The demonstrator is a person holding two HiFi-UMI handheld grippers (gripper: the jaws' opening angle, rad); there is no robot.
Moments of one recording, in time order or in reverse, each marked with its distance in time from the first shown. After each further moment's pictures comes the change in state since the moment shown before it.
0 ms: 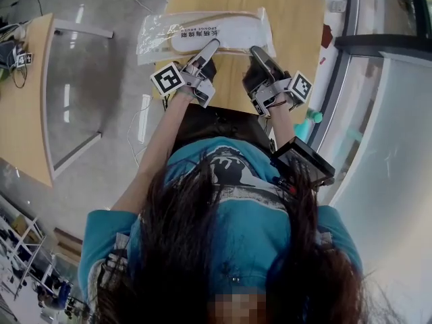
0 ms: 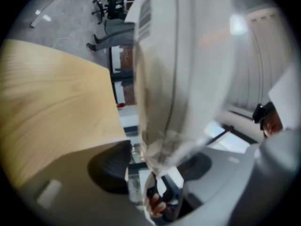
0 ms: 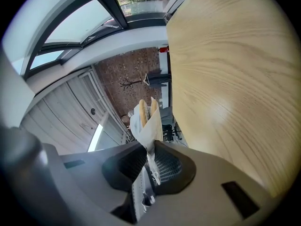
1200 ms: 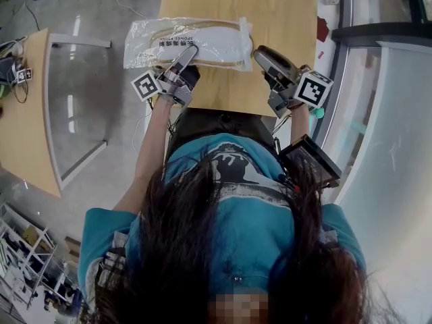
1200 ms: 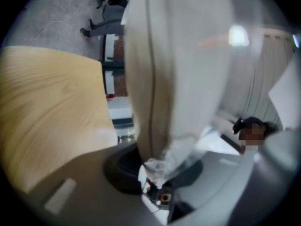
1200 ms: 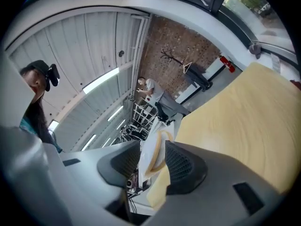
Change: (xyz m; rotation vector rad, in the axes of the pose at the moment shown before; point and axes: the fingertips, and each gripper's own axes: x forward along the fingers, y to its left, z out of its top) left arm -0.018 -0.011 0.018 -0.033 0.097 -0.171; right arm -0.016 0.065 -0.002 -0.796 0.311 -0.077
